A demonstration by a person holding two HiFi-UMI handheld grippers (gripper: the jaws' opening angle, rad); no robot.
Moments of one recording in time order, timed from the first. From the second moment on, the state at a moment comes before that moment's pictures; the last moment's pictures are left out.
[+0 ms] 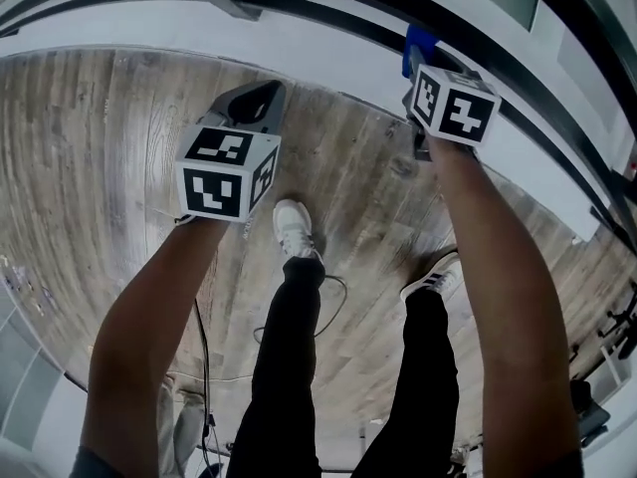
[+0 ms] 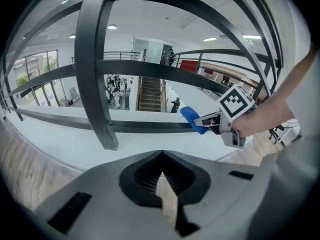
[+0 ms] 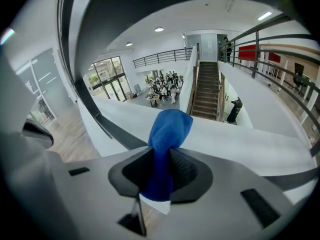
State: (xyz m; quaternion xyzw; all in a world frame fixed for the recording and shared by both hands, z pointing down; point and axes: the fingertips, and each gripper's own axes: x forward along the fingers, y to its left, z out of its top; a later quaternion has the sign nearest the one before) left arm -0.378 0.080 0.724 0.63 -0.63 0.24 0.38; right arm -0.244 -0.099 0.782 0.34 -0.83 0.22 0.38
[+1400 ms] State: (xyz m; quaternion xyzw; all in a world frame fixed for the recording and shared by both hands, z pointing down) left arm -0.017 -0.085 0.739 0.70 -0.56 0.28 0.34; right arm 0.212 -0.218 0.785 0.45 -0.77 0.27 0.37
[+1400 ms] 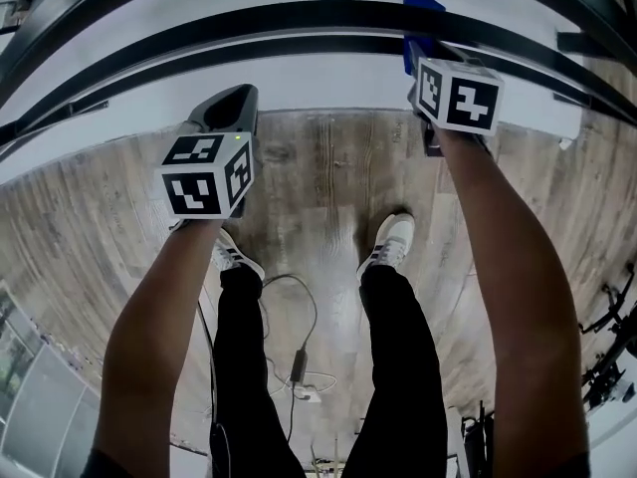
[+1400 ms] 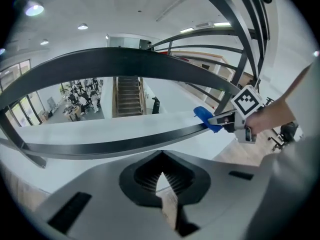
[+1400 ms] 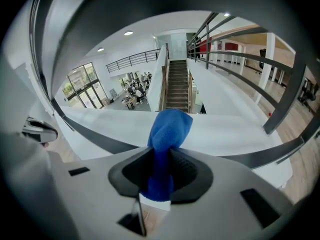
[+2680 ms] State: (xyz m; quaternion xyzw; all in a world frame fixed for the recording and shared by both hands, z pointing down) left arm 0.312 -0.183 0.762 0.76 -0.48 0.28 0.35; right arm 0.604 -0.309 0.774 0.57 -0.69 0.27 0.36
